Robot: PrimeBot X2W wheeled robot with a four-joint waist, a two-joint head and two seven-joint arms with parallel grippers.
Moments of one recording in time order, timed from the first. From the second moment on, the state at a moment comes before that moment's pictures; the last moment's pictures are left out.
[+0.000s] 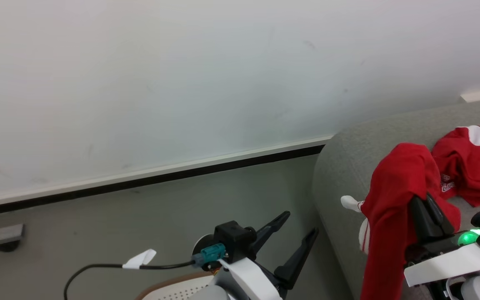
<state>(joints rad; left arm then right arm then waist) -0.48 0.12 -0.90 0.33 -0.65 -0.03 -0.24 -0.26 -0.27 0.31 0.19 0.62 0.13 -0.26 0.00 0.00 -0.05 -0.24</state>
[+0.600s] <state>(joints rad) -0.49 0.12 -0.88 0.33 -0.56 -0.03 -0.26 -0.15 -0.28 0.27 0.10 0.70 0.13 -0.26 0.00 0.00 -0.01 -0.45</state>
